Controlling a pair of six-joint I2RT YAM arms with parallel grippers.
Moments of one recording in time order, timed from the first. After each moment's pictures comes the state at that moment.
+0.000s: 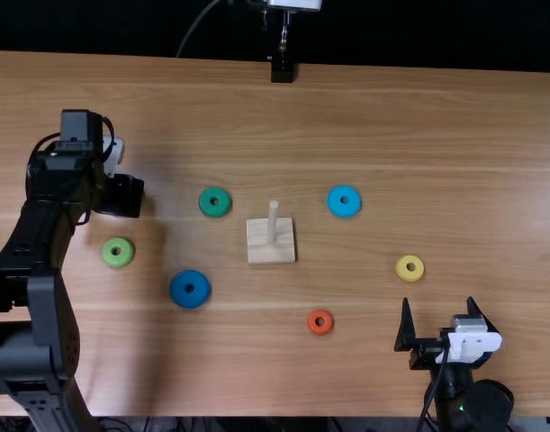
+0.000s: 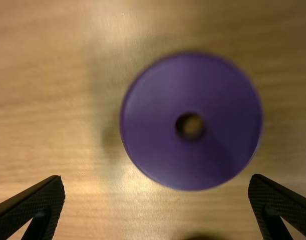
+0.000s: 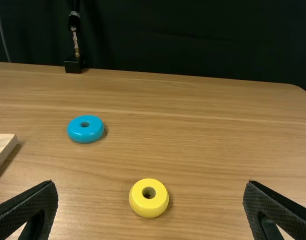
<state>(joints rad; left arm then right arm) 0.04 2.03 1.52 -0.74 -0.06 0.13 -0.03 0.01 0.07 -0.21 -0.03 -0.12</state>
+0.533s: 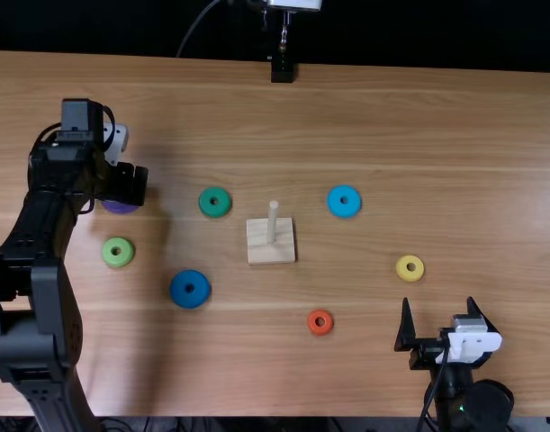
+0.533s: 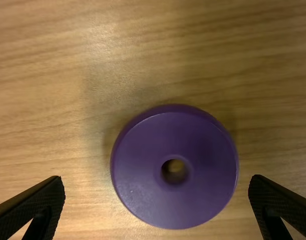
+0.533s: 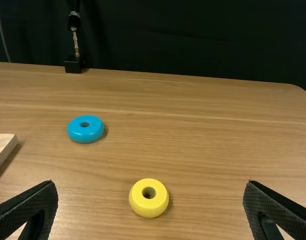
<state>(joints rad) 0.04 2.09 1.59 -0.73 -0.01 0.13 -0.03 0.01 0.07 -0.21 -0.03 -0.12</state>
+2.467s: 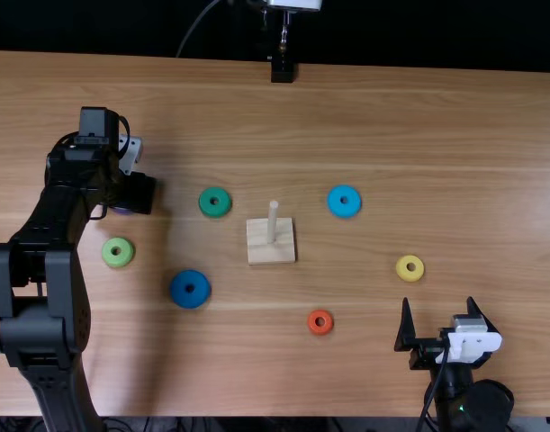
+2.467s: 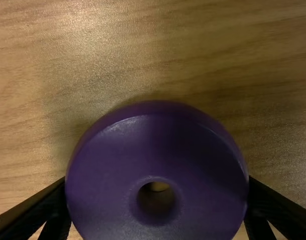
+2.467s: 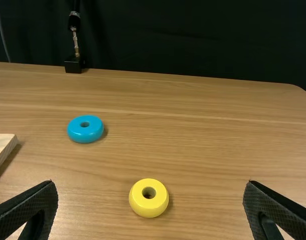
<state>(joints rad) 0.01 2.16 1.59 -0.74 0.00 0.13 -0.03 0.01 0.07 -0.21 -0.03 -0.12</state>
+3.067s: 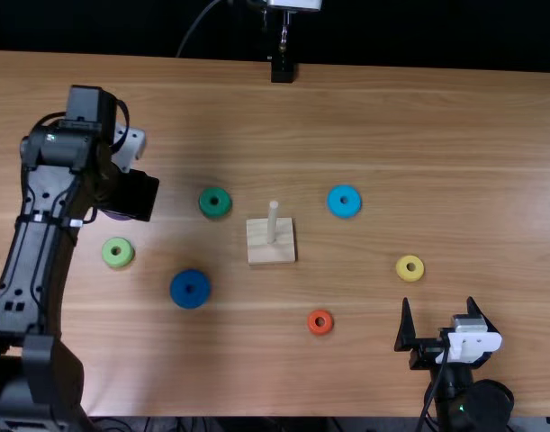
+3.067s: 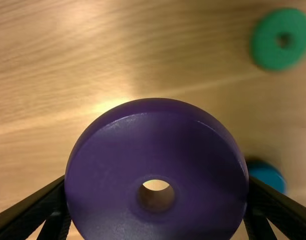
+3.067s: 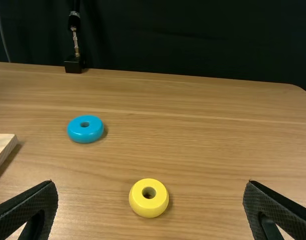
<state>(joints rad) -0.09 1.85 1.73 -1.21 0.01 0.13 -0.03 0.01 0.07 -0.21 -0.03 -0.12</state>
